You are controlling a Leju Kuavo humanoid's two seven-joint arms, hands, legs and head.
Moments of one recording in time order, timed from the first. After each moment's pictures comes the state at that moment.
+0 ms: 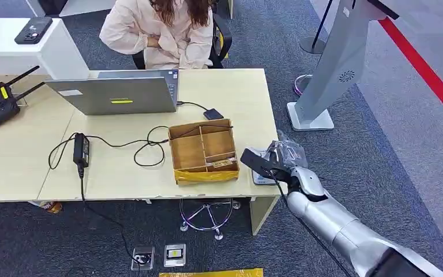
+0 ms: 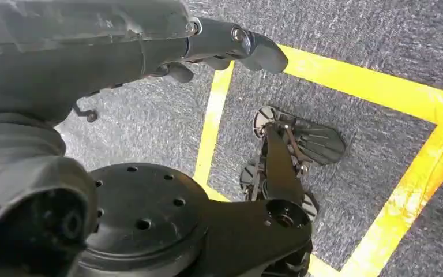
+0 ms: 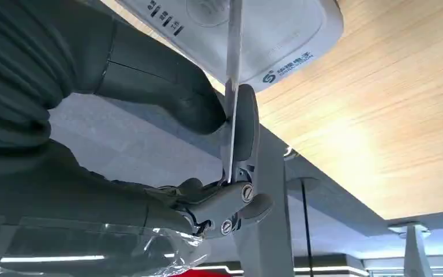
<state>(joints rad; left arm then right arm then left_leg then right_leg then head) -0.11 0.11 -1.17 -0.19 1.34 0.29 -0.03 -0.63 -0.29 0.90 -0.77 0.52 -0.23 0.31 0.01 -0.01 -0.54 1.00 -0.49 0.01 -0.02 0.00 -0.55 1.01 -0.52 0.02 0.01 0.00</state>
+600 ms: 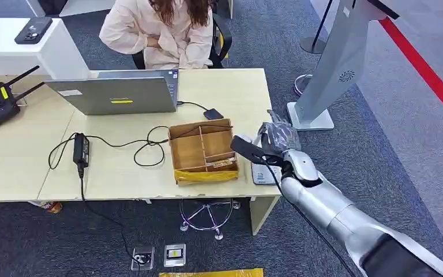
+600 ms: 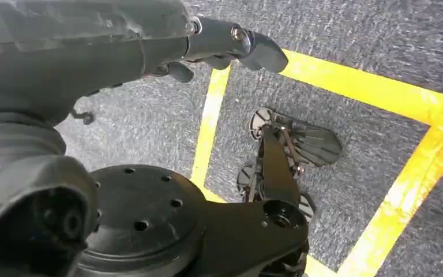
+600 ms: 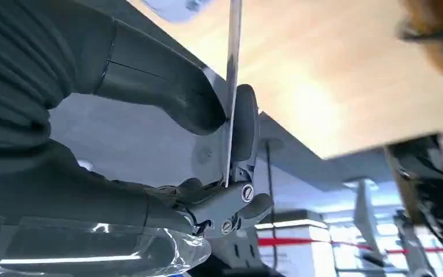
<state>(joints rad) -0.11 0.11 -1.17 -0.19 1.34 0.27 -0.05 -0.74 -0.23 0.91 -0.81 0.61 -0.20 0.30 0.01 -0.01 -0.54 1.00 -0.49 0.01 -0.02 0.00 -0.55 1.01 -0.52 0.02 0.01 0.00</state>
